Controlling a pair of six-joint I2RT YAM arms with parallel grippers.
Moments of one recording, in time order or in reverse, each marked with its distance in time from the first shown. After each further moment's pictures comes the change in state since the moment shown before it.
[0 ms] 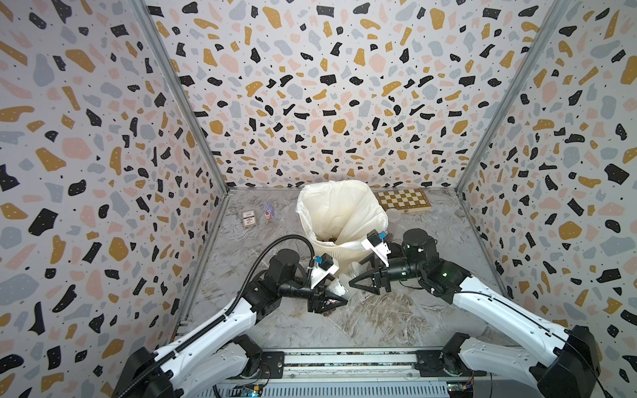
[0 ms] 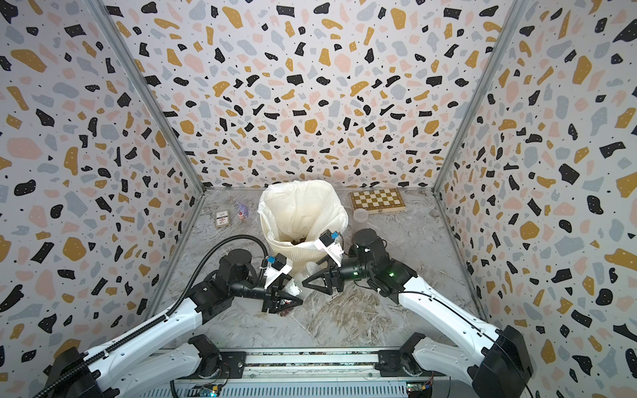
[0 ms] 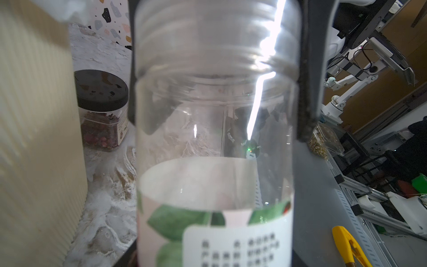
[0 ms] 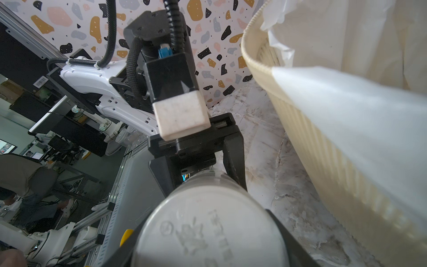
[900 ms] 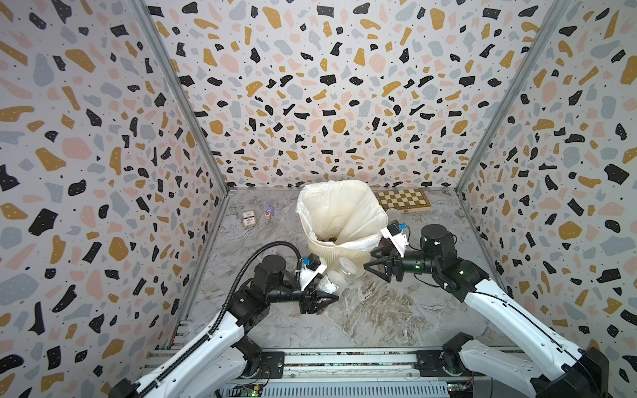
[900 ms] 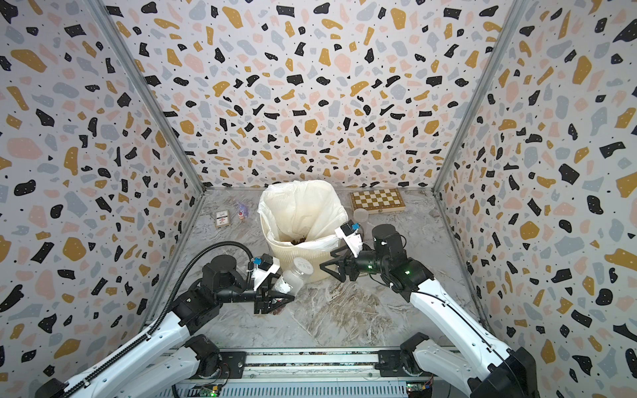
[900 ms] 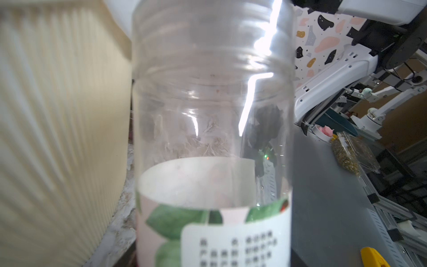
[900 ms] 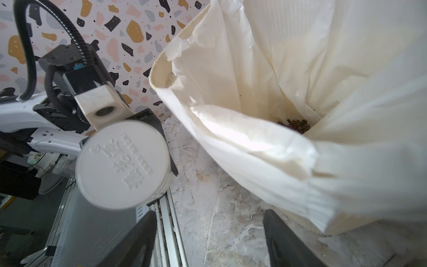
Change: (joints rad) left arm 0.093 -0.193 -0.053 -0.076 -0.101 -0.026; right arm -0.177 -0.092 -0.025 -0.138 0.147 -0.092
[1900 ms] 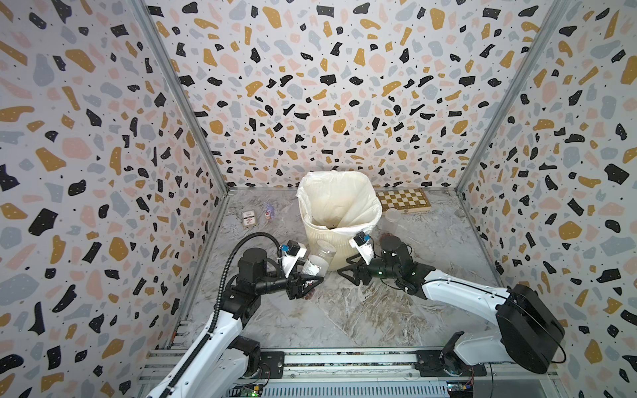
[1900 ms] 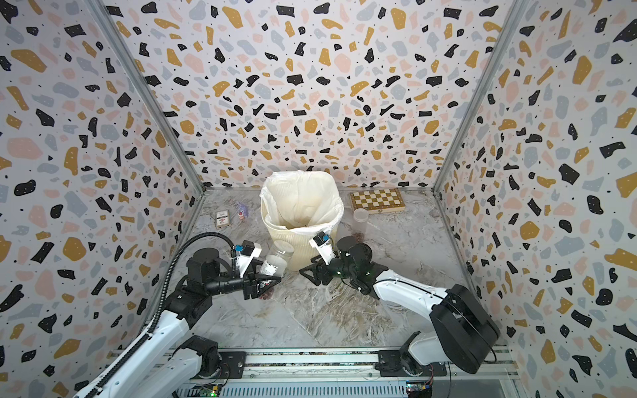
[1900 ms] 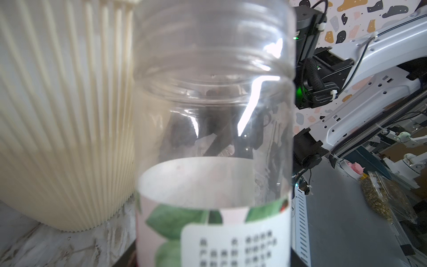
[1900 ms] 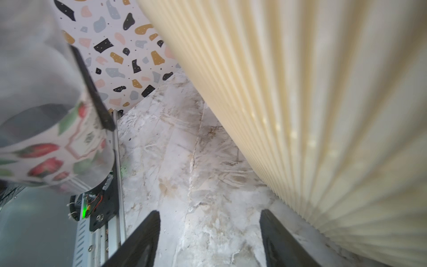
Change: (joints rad) left arm 0.264 0.017 -0.007 0.001 0.105 0.001; right arm 0.177 0.396 -0.098 0.497 0.231 0.043
